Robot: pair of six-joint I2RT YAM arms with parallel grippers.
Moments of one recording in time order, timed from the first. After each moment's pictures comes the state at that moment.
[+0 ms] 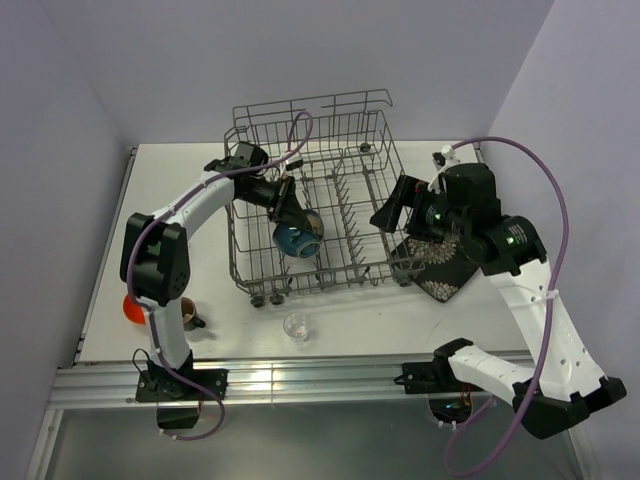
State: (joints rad) left arm -0.38 1.93 1.58 -0.74 1.43 -0.15; right arm 0.38 1.01 1.38 -0.96 -0.19 0.59
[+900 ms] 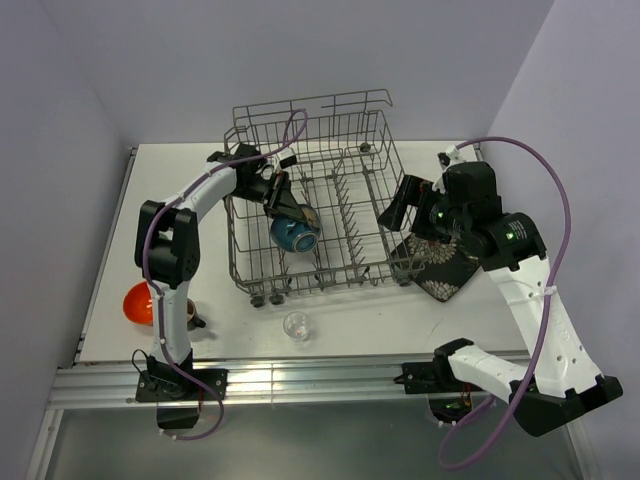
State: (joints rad) left arm -0.32 2.13 1.76 -1.02 1.56 0.05; right arm 0.34 1.04 1.39 -1.01 -0.12 0.56
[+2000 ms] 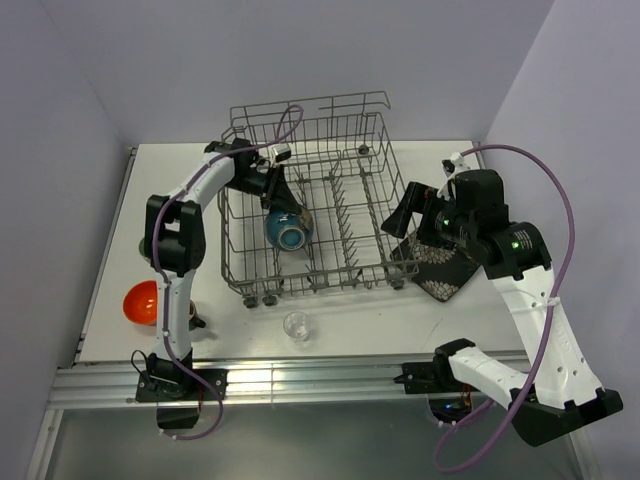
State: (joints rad) left arm -0.27 2.28 1.97 -1.20 1.45 0.16; right arm 0.29 0.99 1.33 -1.01 -0.19 0.53
